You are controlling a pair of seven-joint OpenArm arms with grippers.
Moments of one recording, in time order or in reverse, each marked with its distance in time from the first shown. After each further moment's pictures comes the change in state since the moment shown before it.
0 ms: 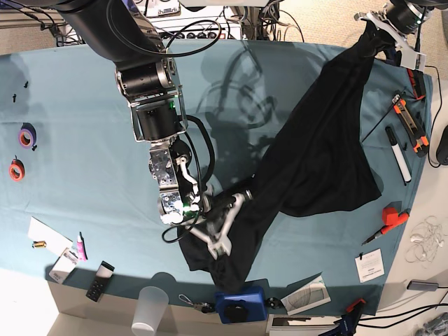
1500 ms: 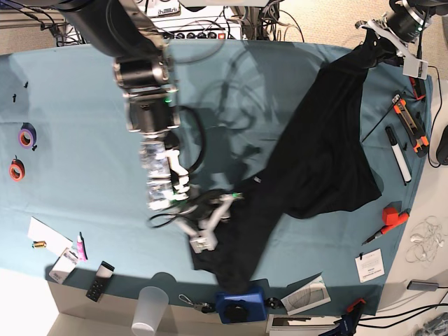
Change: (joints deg) left arm -2.7 0.1 0.0 0.0 -2.3 0.0 -0.6; right arm -2.6 -0.4 6.0 -4.5 -1.7 3.4 19.4
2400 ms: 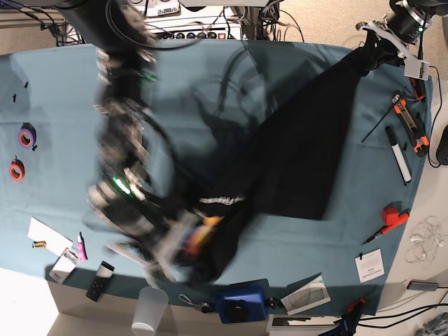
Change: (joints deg) left arm 0.0 0.0 0.0 0.0 -0.1 0.0 -1.2; right arm -9.7 12.8 -0.4 55.0 -0.7 -1.1 -31.5
